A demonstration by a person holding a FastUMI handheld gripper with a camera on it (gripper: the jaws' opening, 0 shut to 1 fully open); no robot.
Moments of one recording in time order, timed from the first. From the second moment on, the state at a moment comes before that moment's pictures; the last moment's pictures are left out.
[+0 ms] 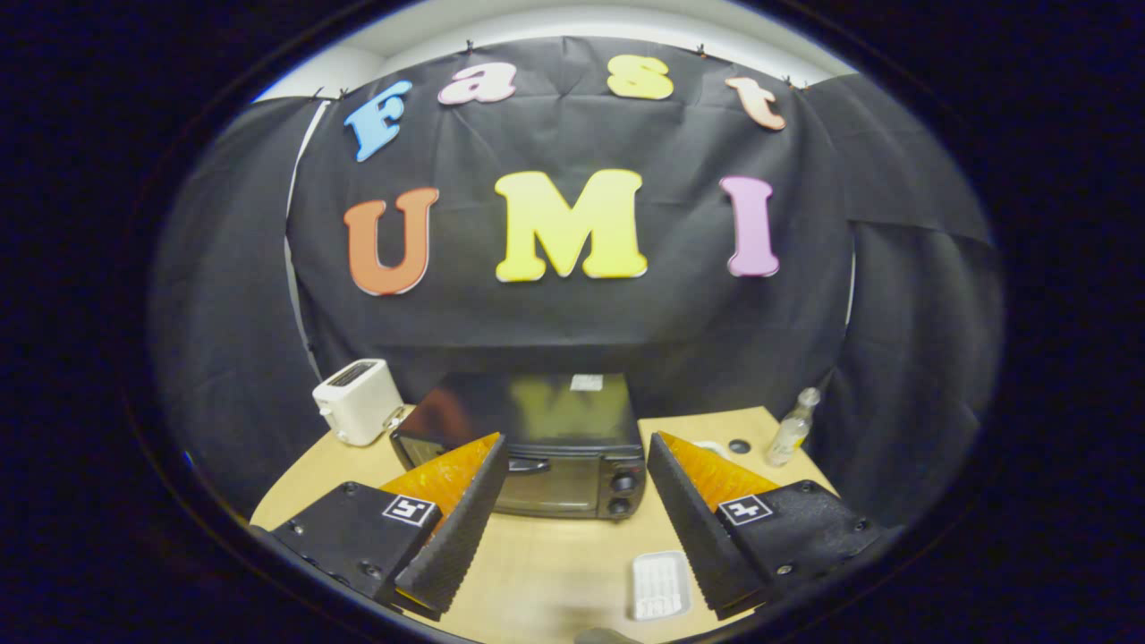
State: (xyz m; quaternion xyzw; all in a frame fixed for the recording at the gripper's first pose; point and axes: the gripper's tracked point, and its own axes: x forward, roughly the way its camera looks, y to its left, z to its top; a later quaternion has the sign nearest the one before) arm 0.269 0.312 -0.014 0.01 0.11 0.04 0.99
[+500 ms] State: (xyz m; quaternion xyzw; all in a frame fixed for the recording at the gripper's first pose) arm 0.199 0.178 0.068 0.00 0.03 -0.01 1.00
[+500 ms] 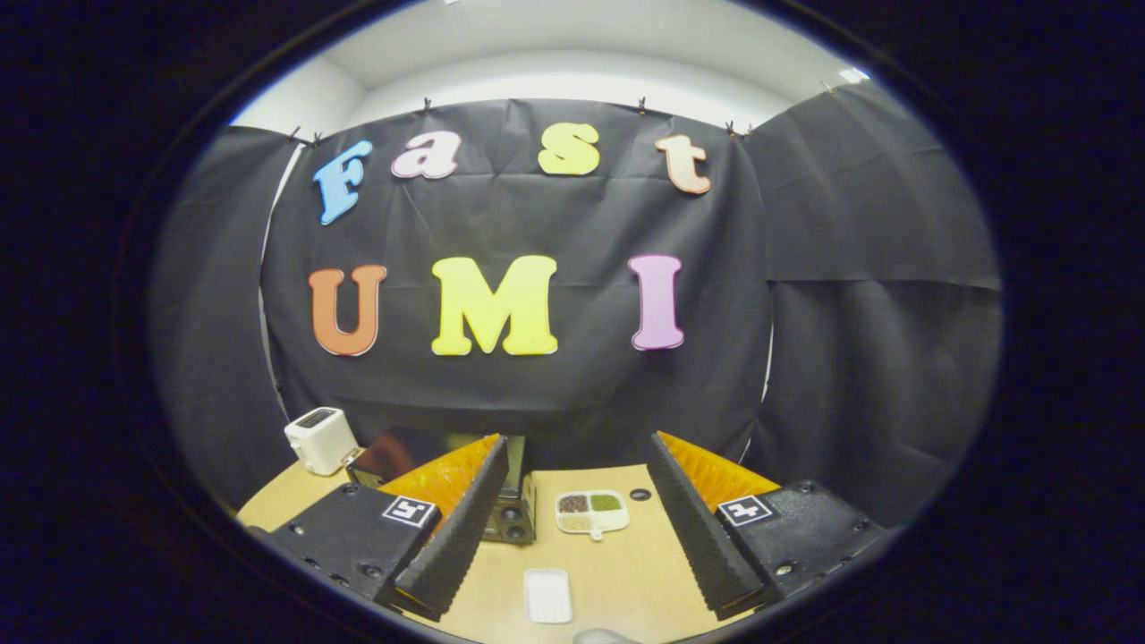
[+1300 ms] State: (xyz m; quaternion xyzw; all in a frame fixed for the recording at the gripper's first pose) arm 0.171 0.132 0.069 0.02 0.02 0.02 1.00
